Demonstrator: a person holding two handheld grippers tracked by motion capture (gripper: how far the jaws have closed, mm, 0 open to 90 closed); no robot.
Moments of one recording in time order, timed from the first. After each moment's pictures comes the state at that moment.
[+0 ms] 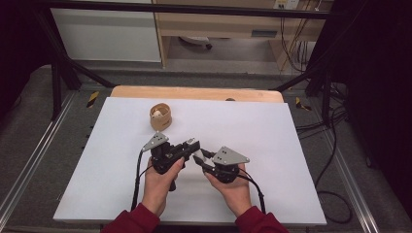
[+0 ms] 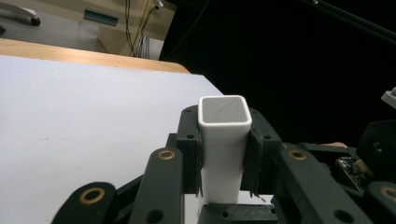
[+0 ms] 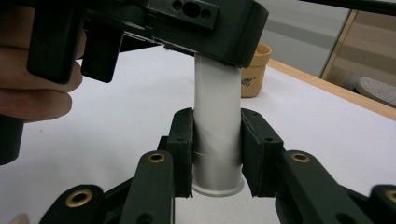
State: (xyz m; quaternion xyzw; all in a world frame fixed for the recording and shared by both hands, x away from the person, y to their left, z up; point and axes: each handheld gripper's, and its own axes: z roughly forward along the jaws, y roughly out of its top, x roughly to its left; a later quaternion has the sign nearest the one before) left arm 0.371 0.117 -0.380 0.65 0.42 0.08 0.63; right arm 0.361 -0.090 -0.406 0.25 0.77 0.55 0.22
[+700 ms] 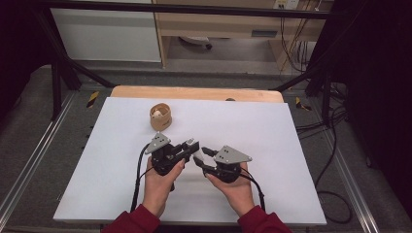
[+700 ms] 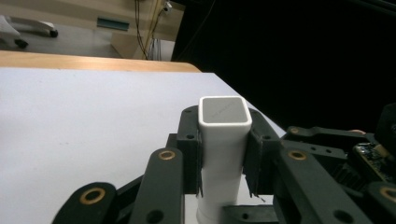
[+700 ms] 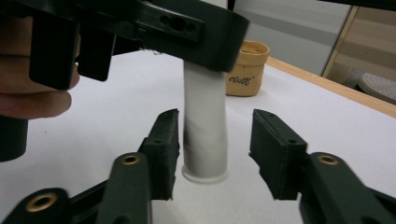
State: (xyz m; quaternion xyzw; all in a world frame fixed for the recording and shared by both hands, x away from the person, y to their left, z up) left arm 0.366 0.116 -0.376 0.67 0.41 0.12 0.61; right arm 0.361 -0.095 -0.402 0.26 0.77 0.55 0.22
